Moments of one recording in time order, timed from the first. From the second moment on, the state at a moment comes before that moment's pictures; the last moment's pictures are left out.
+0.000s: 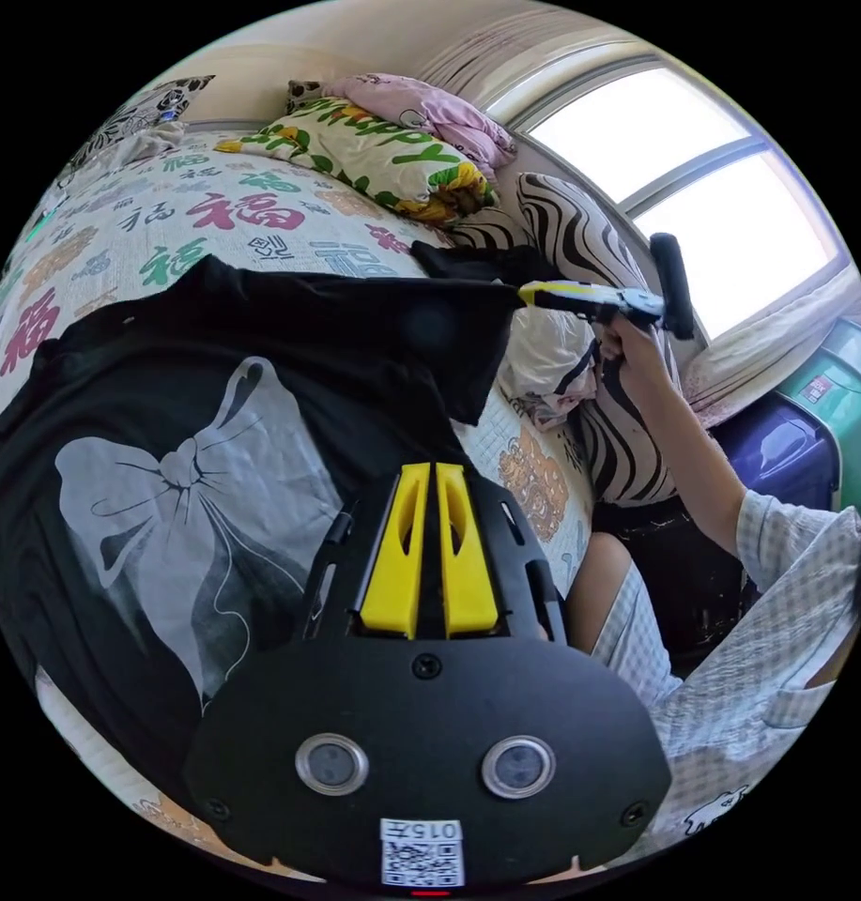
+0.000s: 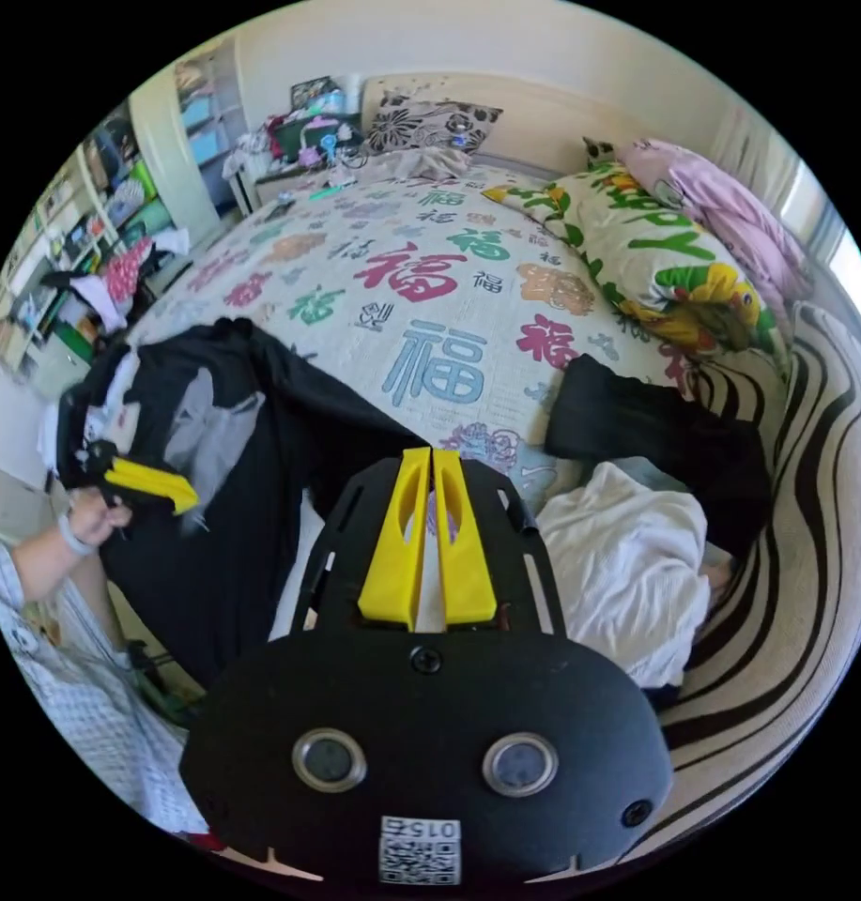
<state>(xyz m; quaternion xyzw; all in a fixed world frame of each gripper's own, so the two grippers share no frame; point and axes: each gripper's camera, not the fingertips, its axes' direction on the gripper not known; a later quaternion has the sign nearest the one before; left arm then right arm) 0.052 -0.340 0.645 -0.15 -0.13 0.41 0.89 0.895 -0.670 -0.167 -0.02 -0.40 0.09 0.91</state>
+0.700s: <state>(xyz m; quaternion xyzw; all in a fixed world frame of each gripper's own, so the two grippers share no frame) -0.001 -0.516 0.629 -0.04 -0.08 0.21 0.97 0.906 -0.740 -0.086 -0.11 -0.49 0.16 0.85</state>
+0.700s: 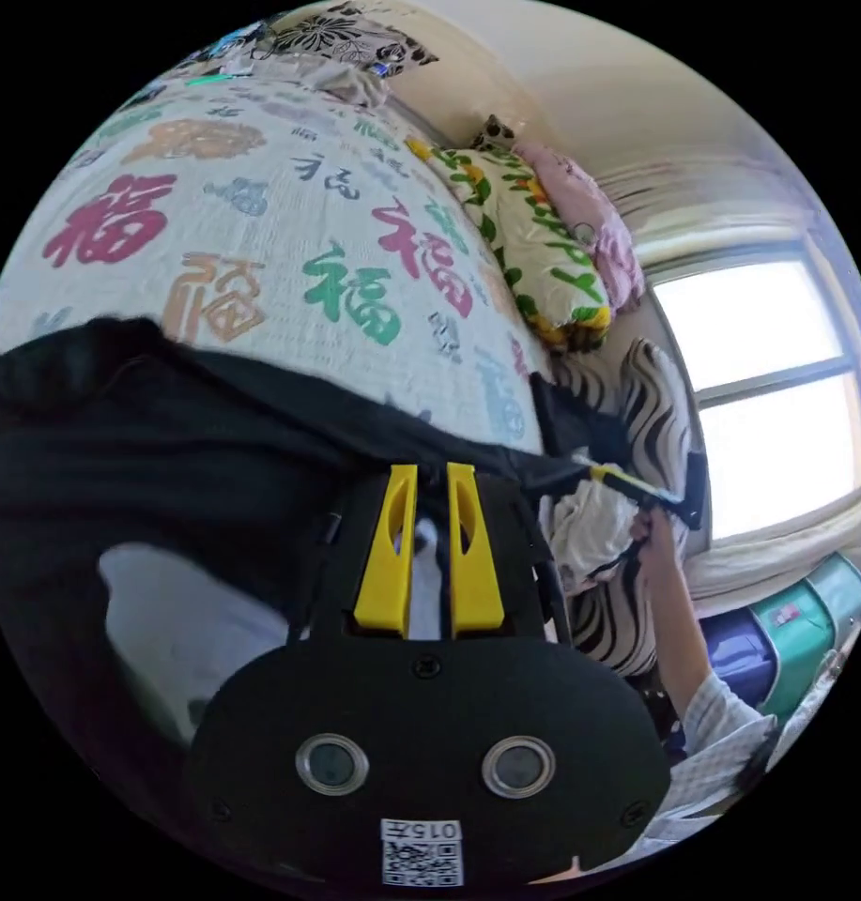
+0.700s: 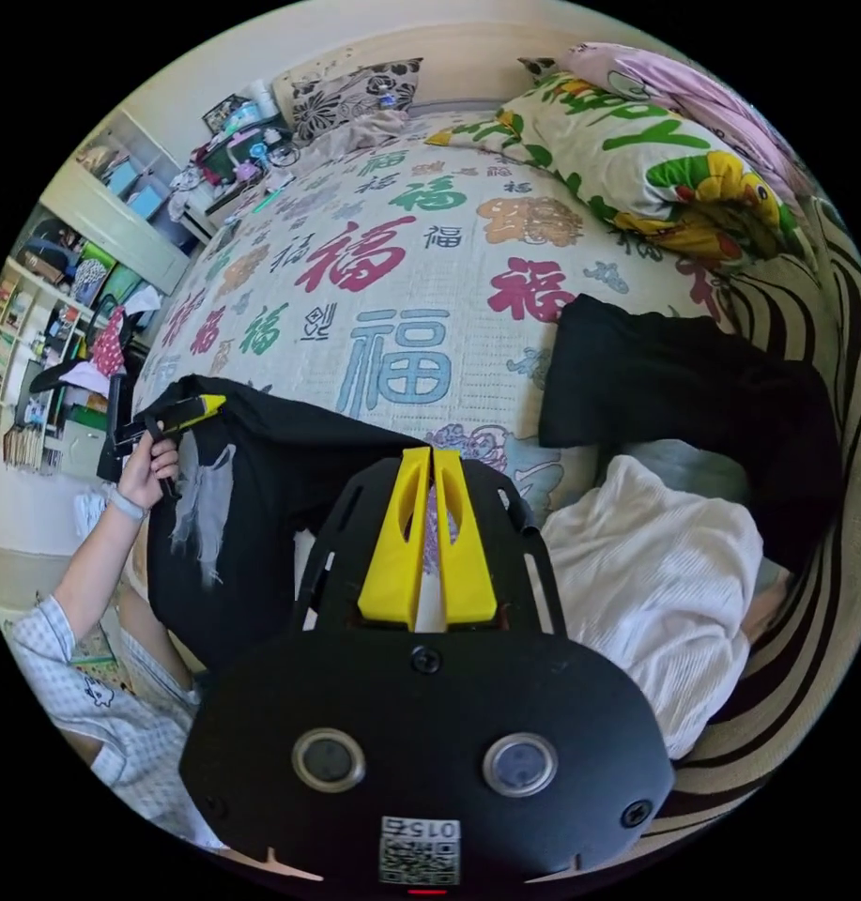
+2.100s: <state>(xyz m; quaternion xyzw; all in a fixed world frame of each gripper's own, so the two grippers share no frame) -0.054 -0.466 0.366 0.03 -0.29 0.30 0.91 0.816 -0.722 -0.107 -0.01 -0.55 0.09 0.83</state>
